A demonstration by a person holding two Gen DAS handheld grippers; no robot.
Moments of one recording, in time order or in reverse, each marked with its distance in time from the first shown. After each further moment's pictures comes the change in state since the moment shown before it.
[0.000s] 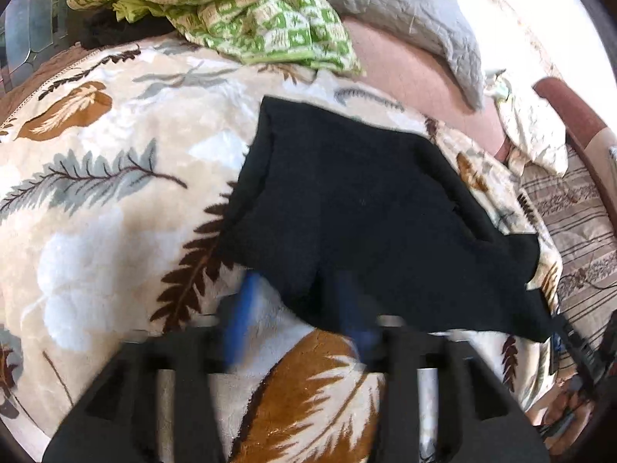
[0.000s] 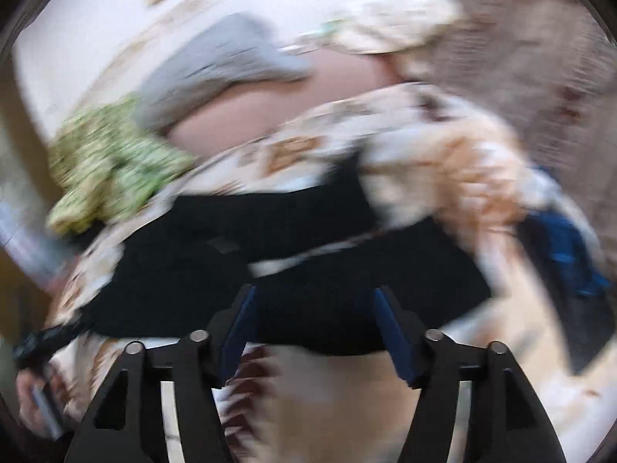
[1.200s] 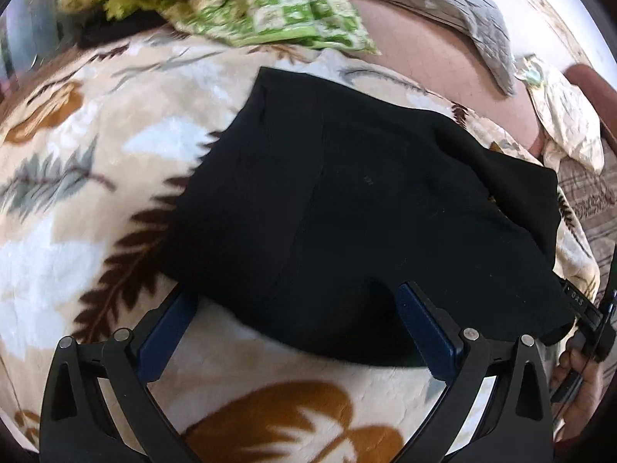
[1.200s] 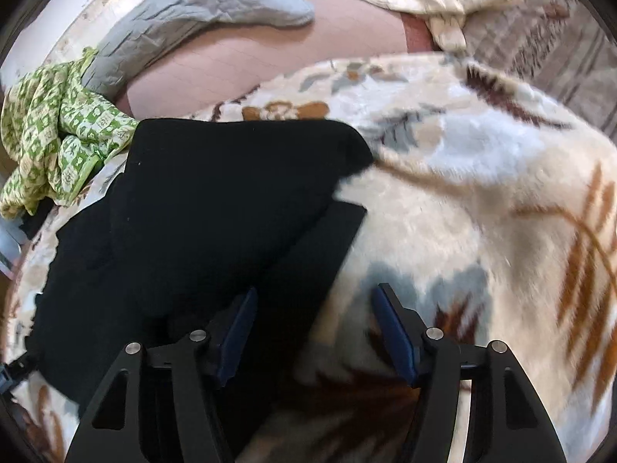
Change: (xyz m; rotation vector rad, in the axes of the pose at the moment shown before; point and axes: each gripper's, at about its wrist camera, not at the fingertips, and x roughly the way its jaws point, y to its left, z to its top) left arm 0.070 -0.051 0.004 0.020 0.038 0.130; right arm 0.150 0.000 0.061 -0.030 0.099 -0.194
